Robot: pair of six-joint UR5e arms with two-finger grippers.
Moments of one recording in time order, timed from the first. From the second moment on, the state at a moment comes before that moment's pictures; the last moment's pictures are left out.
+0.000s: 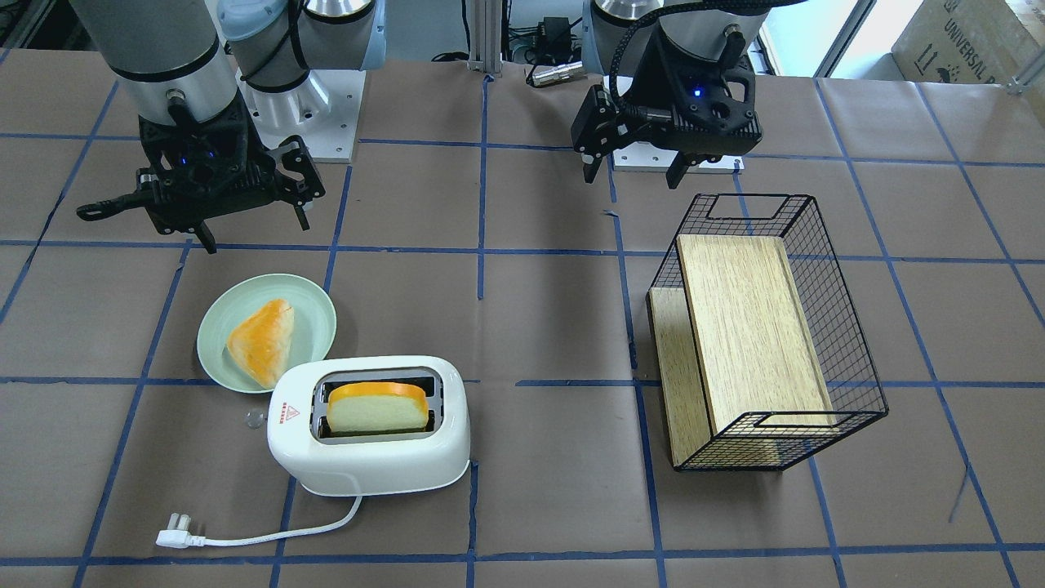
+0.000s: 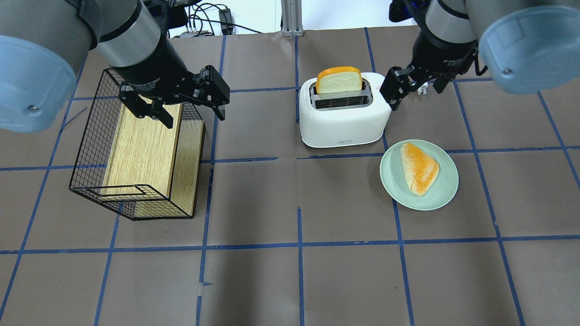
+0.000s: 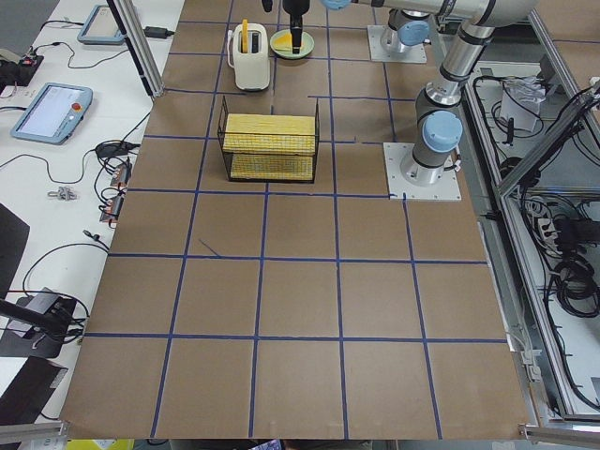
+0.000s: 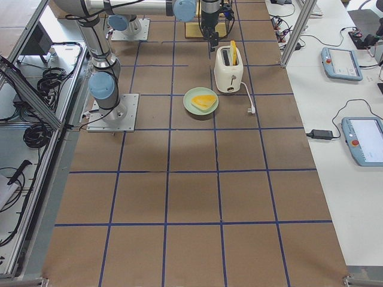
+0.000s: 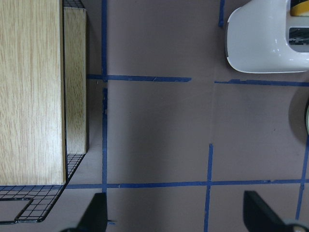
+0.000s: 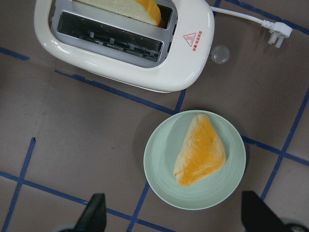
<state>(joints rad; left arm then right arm) -1.68 -1.54 -1.56 -1.59 1.45 -0.16 1.61 -1.53 1.58 -1.67 -1.58 -0.40</state>
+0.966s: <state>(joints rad) -1.68 -1.54 -1.56 -1.59 1.45 -0.16 1.57 -1.31 1.56 -1.97 -1.60 -1.12</state>
